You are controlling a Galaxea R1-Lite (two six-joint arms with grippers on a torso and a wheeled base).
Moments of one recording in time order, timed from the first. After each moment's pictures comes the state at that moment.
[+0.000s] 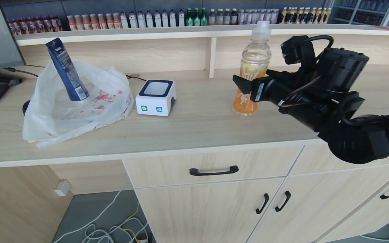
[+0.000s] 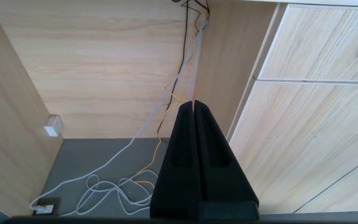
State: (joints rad) left arm 0.00 0.00 0.00 0.00 0.00 0.00; right arm 0.46 1.87 -1.19 -0.85 -0.09 -0.07
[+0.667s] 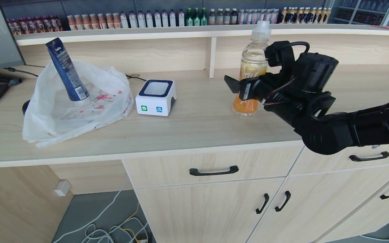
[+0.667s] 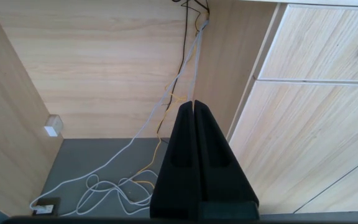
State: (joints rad) left arm 0.00 0.00 0.00 0.00 0.00 0.00; right arm 0.45 1.99 -1.34 -0.85 -0.09 -0.07
